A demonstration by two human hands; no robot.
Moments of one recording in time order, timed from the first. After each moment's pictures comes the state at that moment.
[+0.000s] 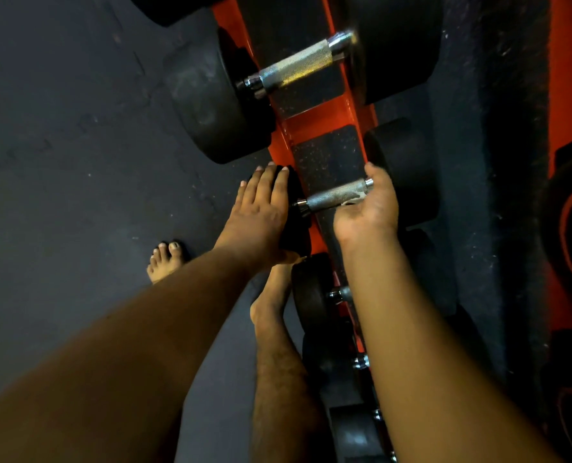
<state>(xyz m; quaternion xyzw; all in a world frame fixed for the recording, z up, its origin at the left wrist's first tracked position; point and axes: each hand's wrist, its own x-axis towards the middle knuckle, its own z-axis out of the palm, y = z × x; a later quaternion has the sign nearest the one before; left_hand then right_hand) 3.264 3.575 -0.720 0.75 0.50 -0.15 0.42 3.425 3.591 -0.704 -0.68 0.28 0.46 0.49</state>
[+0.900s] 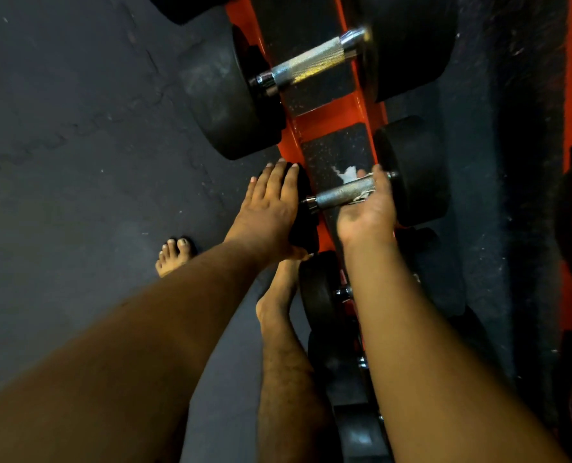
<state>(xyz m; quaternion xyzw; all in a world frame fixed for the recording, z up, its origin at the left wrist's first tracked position) 3.264 3.576 -0.718 0.74 0.49 -0.15 0.43 3.424 3.578 -0.727 -0.65 0.28 0.47 0.53</state>
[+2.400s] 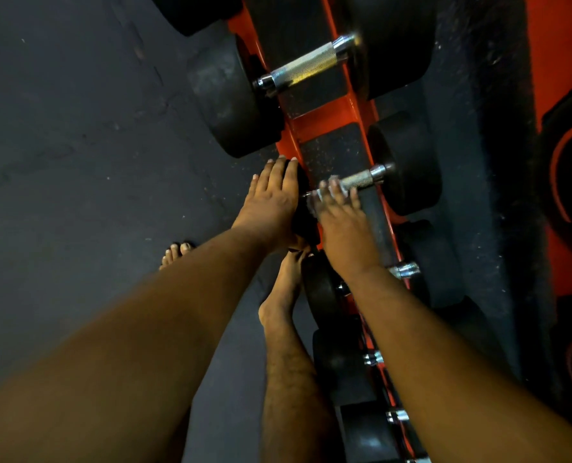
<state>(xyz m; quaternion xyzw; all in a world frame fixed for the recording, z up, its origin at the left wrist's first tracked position) 3.263 3.575 -0.711 0.73 0.49 -0.15 0.44 3.422 3.498 -0.729 -0.63 -0.73 0.23 -0.13</state>
